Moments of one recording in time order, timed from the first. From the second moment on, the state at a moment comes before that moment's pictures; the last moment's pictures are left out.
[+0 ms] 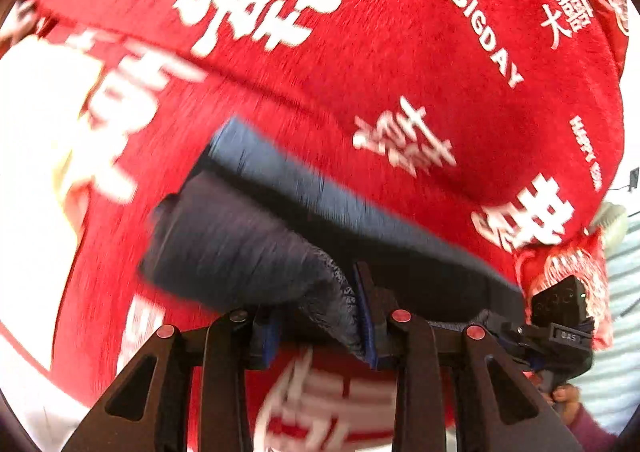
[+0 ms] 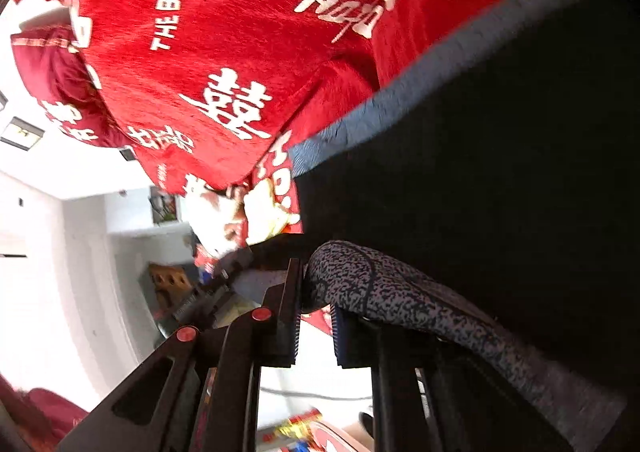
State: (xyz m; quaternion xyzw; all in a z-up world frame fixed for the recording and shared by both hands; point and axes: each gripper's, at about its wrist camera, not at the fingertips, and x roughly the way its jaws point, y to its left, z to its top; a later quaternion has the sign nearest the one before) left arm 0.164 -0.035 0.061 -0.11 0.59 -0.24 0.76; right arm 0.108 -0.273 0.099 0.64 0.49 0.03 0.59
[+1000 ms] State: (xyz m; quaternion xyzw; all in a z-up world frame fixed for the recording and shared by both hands) left arm 0.214 -0.097 -0.038 0.09 0.59 -0.06 0.80; right arm 0.209 -0.295 0.015 0.35 0.66 0.05 0.66
